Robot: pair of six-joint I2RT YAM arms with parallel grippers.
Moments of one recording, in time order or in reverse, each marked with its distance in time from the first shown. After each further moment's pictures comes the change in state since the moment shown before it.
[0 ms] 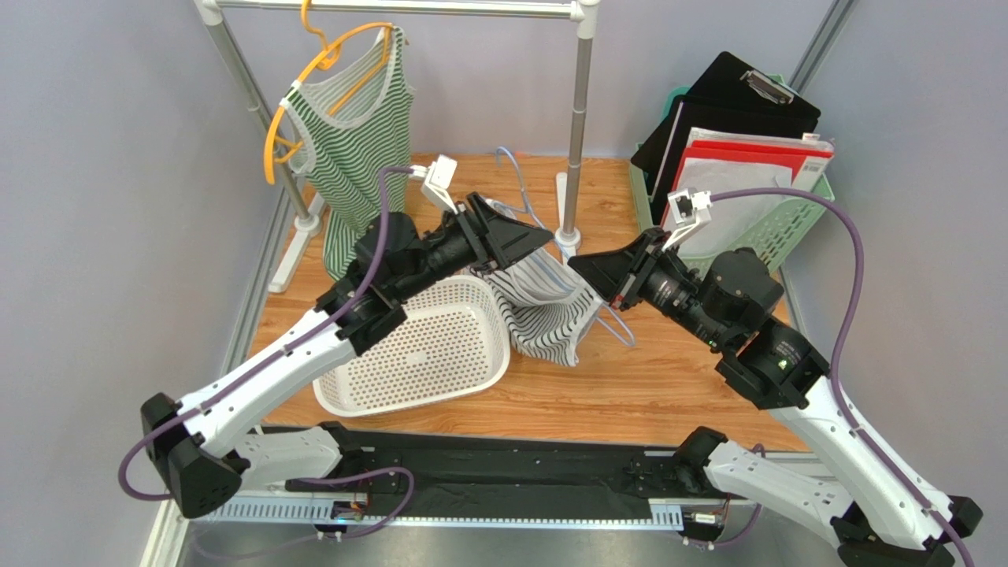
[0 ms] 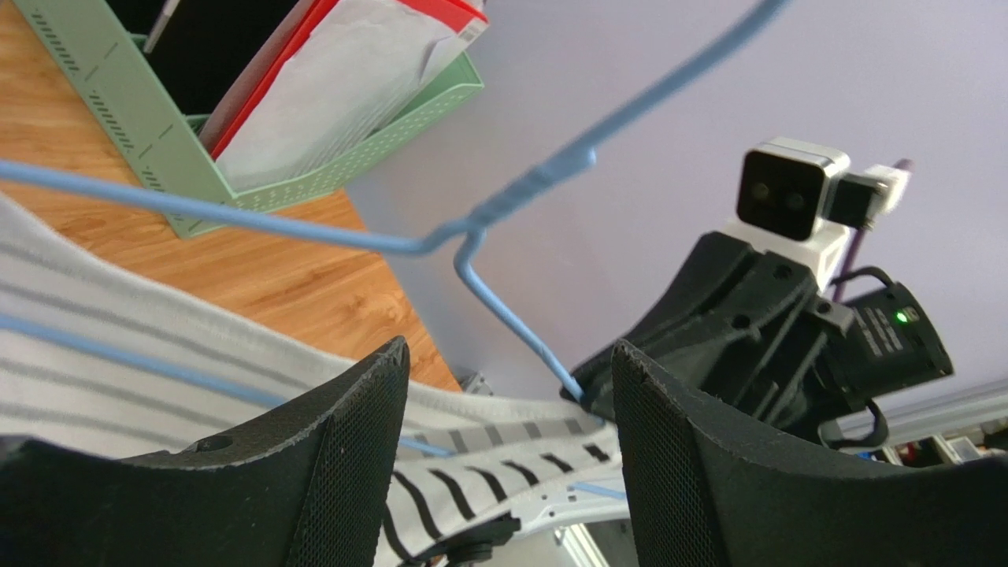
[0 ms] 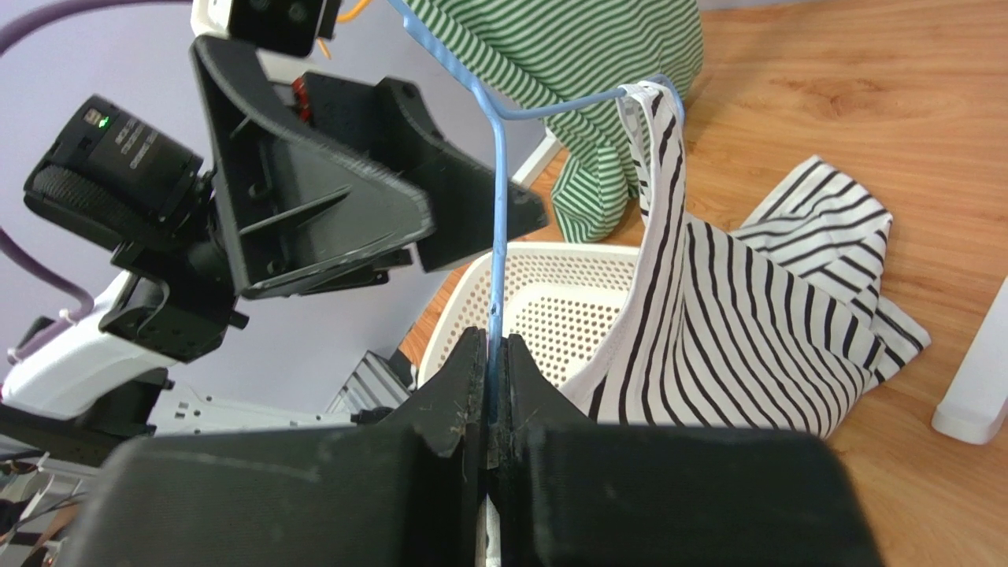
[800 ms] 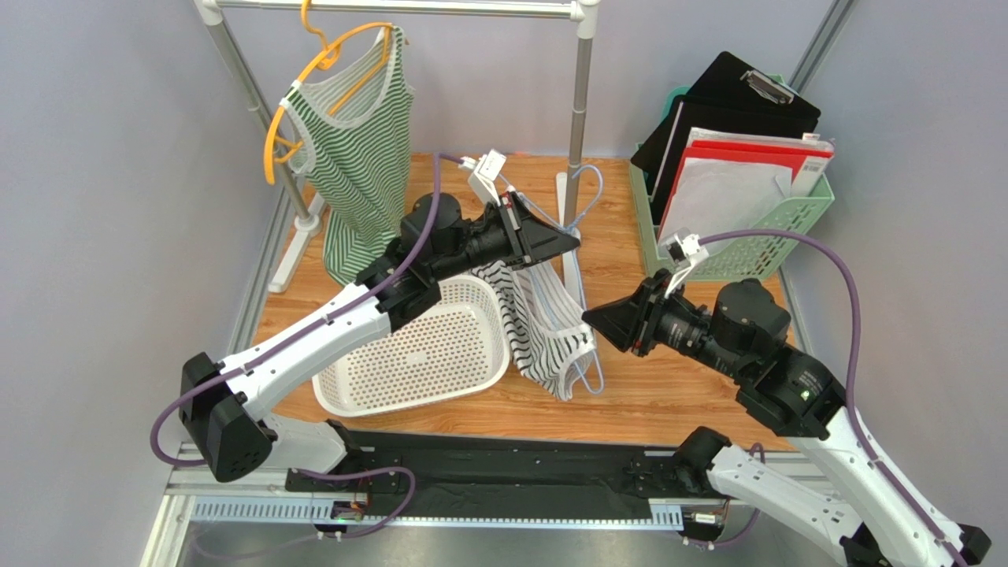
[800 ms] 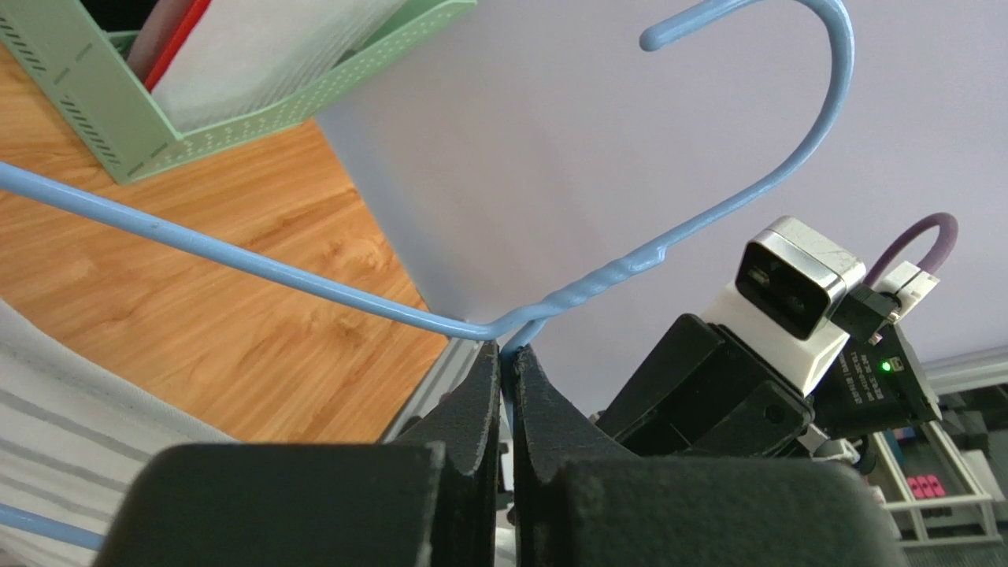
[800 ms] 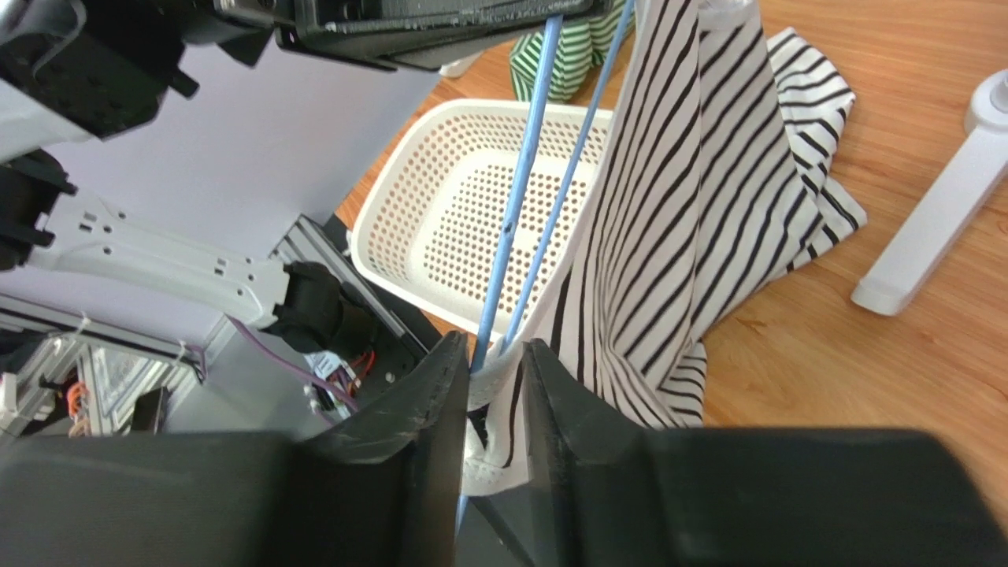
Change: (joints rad) left arm -0.032 0.214 0.120 0.012 0.101 -0.027; right arm -0.001 -0.150 -0.110 -0.216 -0.112 -0.154
